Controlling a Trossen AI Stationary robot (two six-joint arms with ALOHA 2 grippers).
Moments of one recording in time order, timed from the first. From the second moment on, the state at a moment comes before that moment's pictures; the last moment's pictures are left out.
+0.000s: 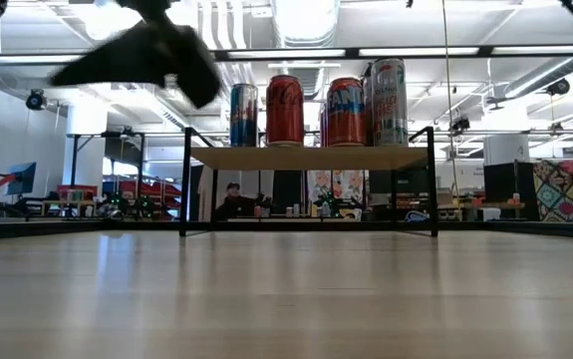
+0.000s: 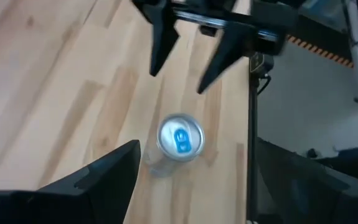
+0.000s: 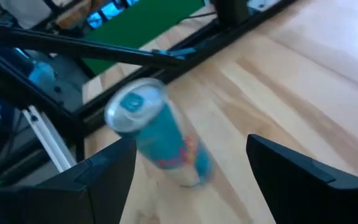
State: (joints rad) left arm -1.29 1.12 1.15 -1.18 -0.72 -1.44; right arm 0.40 2.39 2.01 -0.09 0.47 0.75
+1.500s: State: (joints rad) left arm -1.20 1.34 0.82 -1.07 -0.70 -1.75; right arm 0.35 2.55 2.33 -0.35 0.41 0.83
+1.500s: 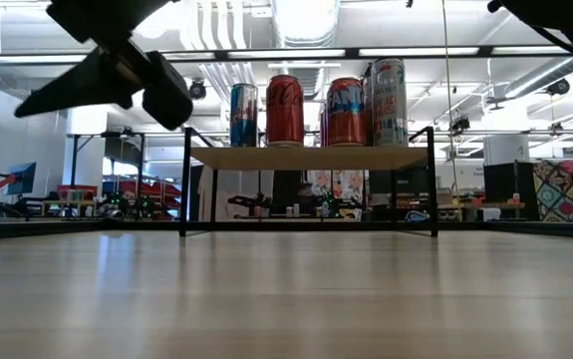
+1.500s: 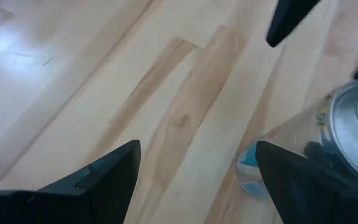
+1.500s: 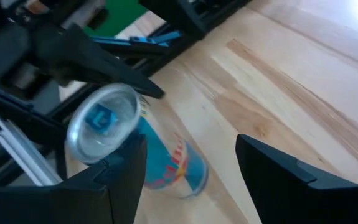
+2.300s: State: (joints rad) left arm -1.35 1.26 0.77 -0.80 -0.78 -1.61; right arm 0.35 2.54 2.36 -0.48 0.50 0.85
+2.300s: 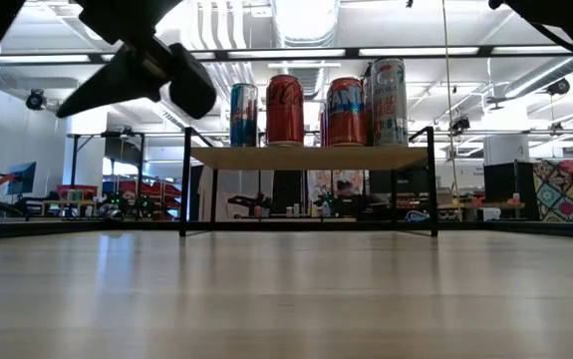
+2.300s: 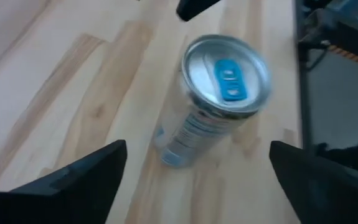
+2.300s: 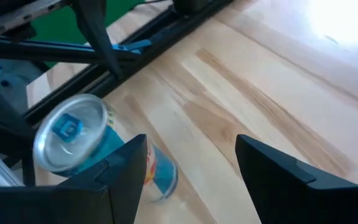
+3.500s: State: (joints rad) left arm -1.14 1.54 0.83 -0.73 -0.92 -1.66; right arm 0.37 2.40 2.36 -0.70 0.54 0.88
